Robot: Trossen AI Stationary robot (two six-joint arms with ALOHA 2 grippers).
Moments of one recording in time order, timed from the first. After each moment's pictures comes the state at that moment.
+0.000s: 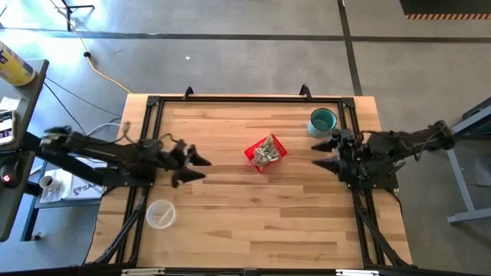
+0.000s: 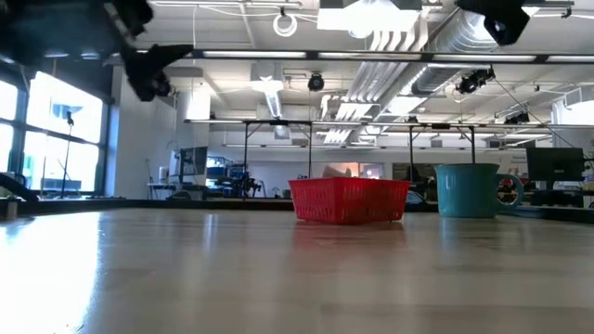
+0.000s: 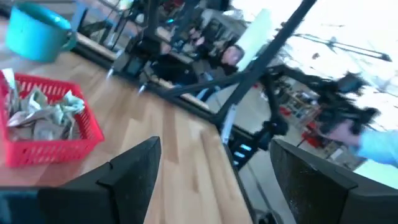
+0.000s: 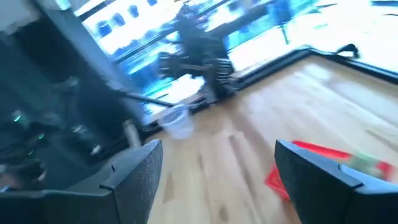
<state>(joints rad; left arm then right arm) -0.11 0.75 0.24 0.53 0.10 -0.56 0.31 0.53 0.64 -0.27 0.30 0.53</state>
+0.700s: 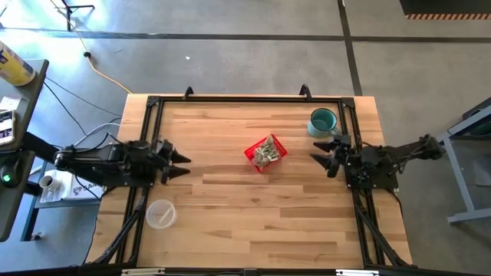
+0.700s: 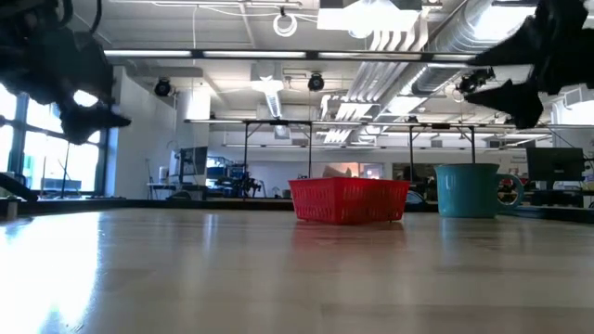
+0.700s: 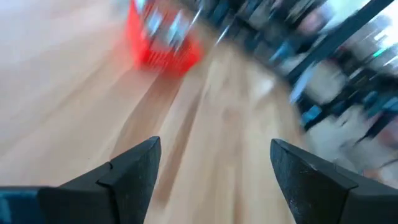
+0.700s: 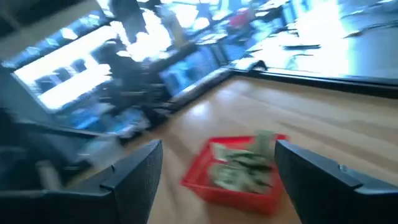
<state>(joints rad) -0.04 0.04 0.15 -0.39 -0.01 -0.61 0.27 0.12 0.12 -0.07 0.58 0.54</state>
